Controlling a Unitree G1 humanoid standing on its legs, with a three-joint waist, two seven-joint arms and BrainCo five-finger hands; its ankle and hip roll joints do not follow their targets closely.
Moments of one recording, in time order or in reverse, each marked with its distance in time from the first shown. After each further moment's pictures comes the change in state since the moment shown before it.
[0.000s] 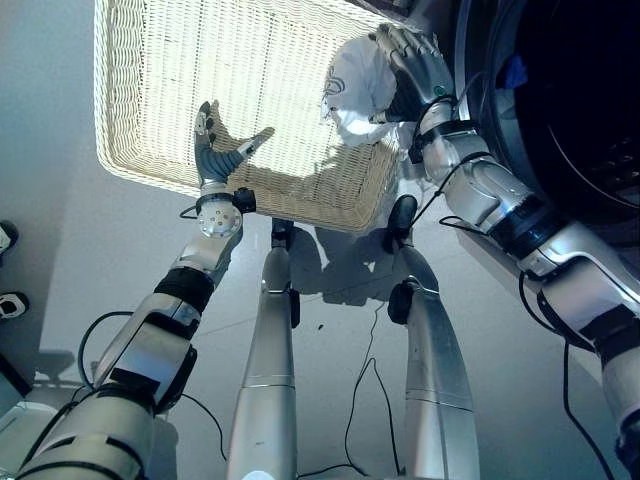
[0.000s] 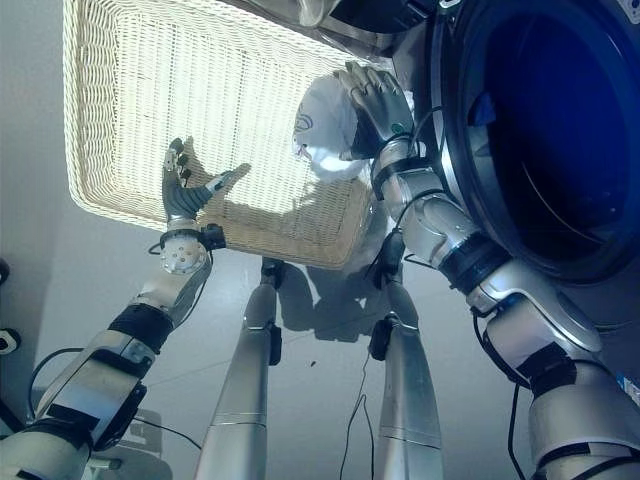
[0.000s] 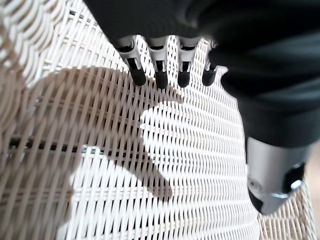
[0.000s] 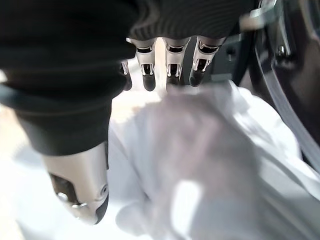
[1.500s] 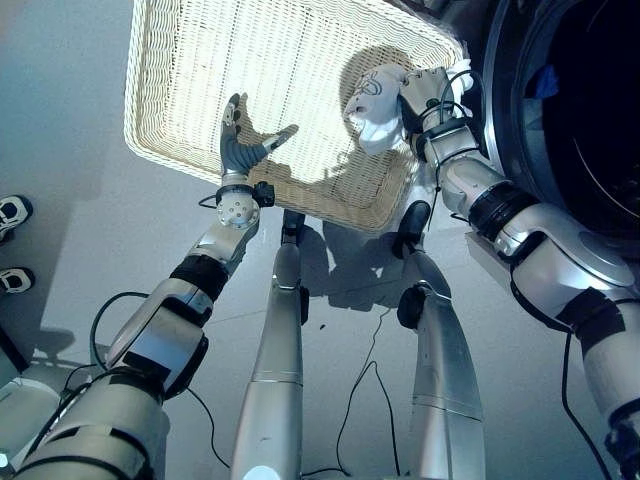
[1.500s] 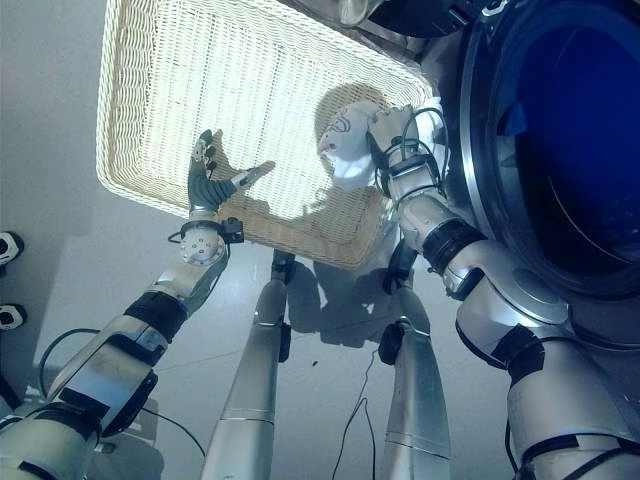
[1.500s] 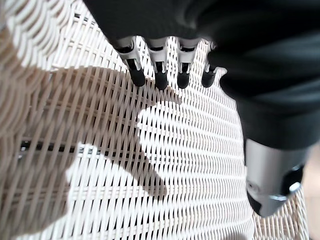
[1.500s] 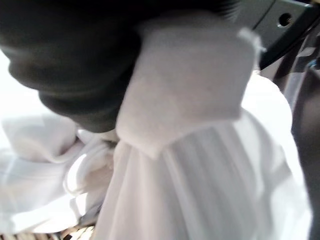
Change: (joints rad) left arm -0.081 -0.039 -0.087 0.051 -0.021 -0.004 -0.004; right arm -0.098 0.117 0.152 0.397 -0.326 0.023 0.112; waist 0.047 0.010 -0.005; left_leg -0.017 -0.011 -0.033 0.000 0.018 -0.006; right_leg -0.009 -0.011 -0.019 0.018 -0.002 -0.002
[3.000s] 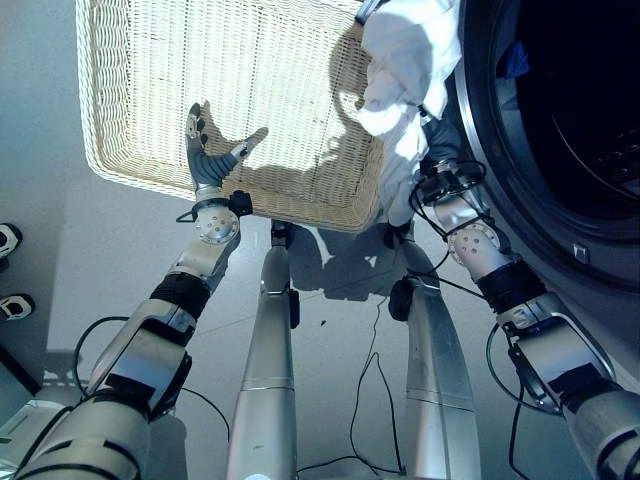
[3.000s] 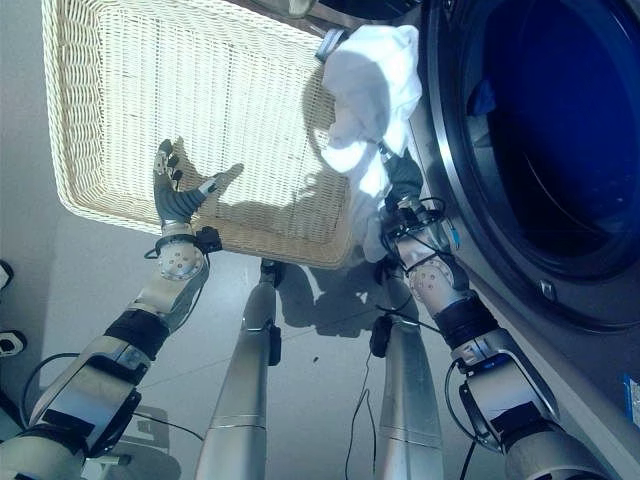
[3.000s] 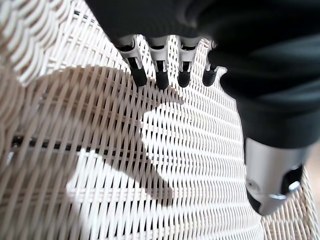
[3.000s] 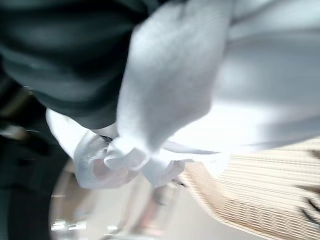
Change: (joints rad) left arm 0.141 0.072 0.092 -0.088 -0.001 -0.041 0.064; right arm 0.516 0.067 -0.709 -0.512 2.002 -0.585 0.388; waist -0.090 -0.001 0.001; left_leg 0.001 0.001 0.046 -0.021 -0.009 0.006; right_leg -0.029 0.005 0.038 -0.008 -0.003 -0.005
